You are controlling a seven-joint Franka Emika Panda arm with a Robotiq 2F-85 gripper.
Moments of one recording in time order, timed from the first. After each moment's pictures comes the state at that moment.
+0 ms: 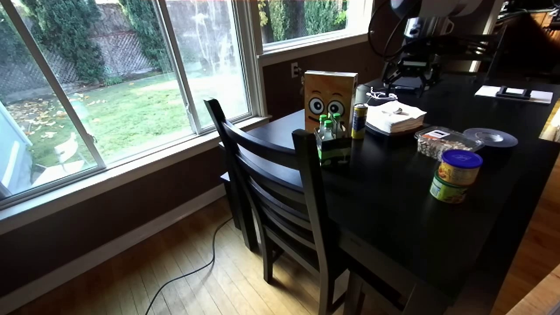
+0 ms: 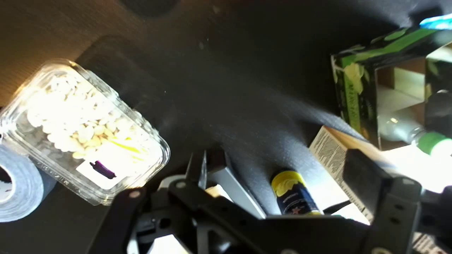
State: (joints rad) arm -0.20 0.24 -0.24 -1.94 0.11 2.27 0.18
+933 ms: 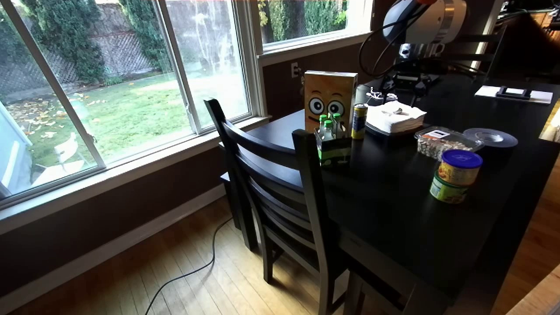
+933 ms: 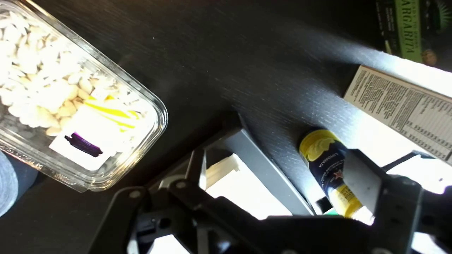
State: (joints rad) arm -0.28 0.51 -0.22 -1.70 0.19 2.32 0.20
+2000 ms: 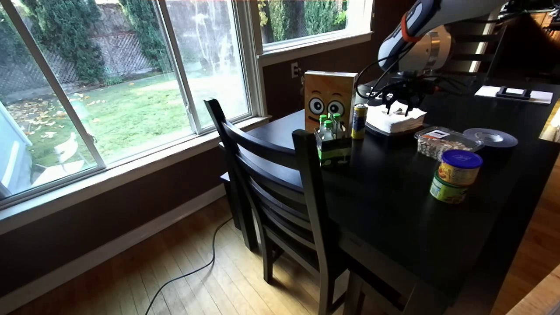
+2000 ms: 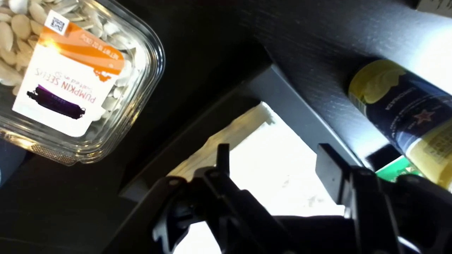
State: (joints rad) arm -0.28 0.73 -0.27 -1.54 0.18 2.51 0.31
